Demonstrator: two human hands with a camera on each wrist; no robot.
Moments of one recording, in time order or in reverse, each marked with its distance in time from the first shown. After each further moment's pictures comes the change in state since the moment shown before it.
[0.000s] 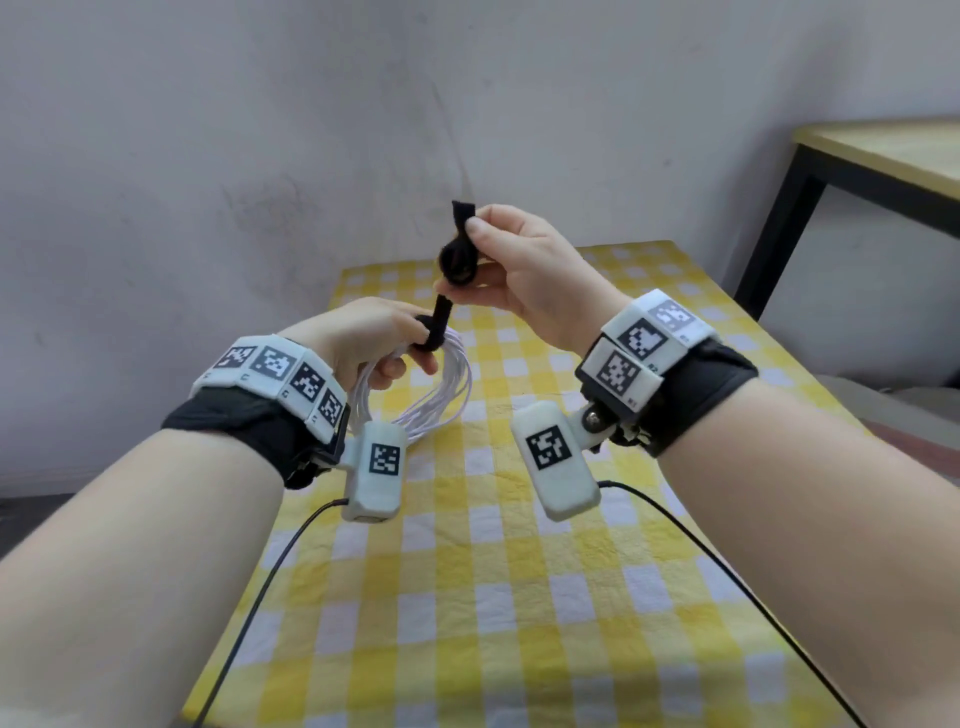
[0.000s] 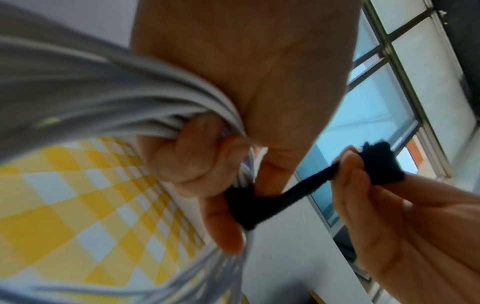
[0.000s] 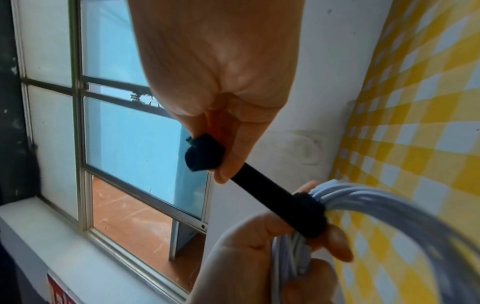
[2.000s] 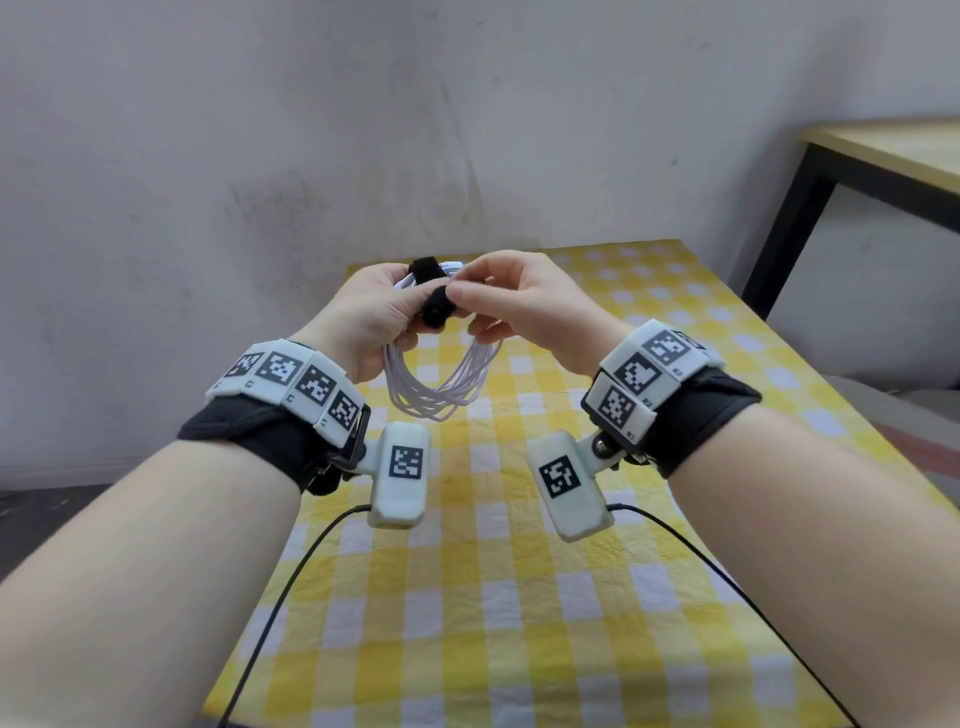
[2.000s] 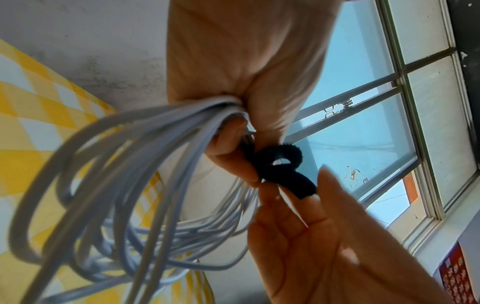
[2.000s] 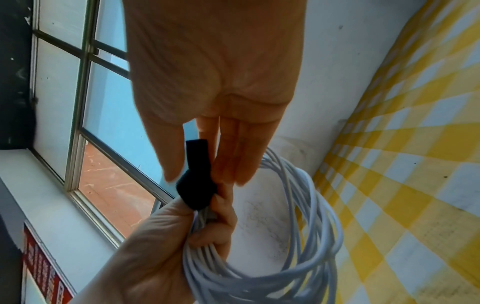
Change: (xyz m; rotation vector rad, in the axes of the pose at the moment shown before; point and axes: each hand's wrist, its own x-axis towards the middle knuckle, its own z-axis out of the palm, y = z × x) left_hand -0.002 0.004 0.006 -0.294 0.140 0.310; right_hand -0.005 0.025 -0.008 -0.447 -0.013 0.018
